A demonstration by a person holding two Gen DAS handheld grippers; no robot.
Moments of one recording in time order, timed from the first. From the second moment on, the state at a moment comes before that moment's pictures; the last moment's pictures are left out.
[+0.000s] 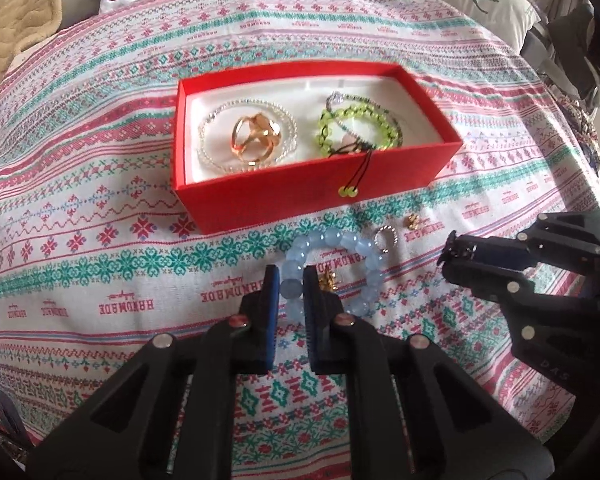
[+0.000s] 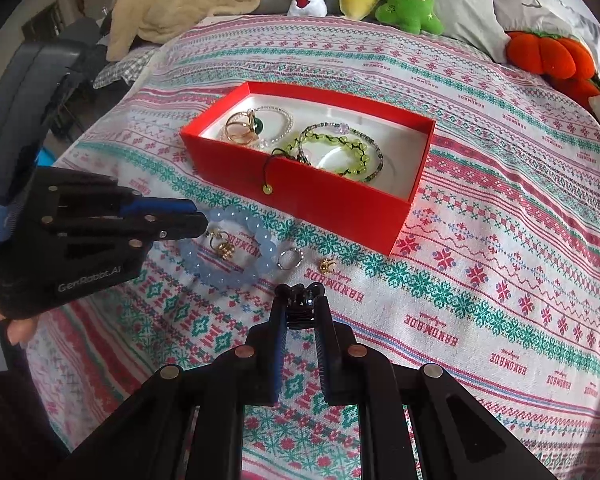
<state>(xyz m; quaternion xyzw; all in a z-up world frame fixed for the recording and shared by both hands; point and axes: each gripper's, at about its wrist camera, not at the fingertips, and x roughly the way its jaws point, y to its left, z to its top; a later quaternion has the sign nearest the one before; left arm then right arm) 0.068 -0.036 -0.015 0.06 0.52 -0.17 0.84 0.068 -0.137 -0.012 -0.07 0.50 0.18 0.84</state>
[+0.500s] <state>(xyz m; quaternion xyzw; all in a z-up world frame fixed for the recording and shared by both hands) 0.043 -0.037 0.028 0.03 0.49 -0.21 0.85 0.072 -0.138 0.017 -0.03 0.48 0.19 0.85</state>
